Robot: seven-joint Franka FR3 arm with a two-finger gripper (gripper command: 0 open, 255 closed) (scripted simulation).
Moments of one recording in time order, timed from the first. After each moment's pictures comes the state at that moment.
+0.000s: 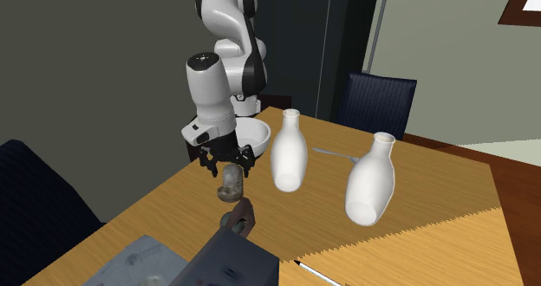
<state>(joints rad) 0.09 0.59 0.12 -1.57 0.02 2.13 0.12</state>
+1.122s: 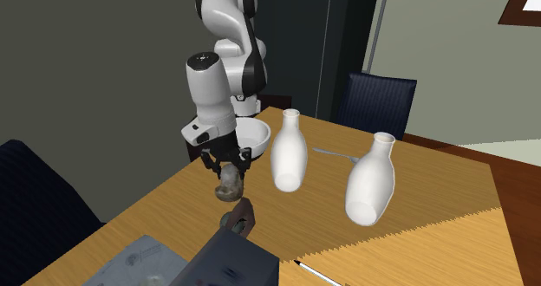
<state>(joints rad) 0.09 0.59 0.12 -1.57 0.02 2.12 0.12</state>
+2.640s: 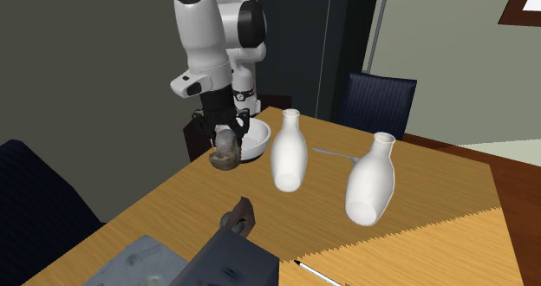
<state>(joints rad) 0.09 0.49 0.12 -1.42 0.03 1.88 0.13</state>
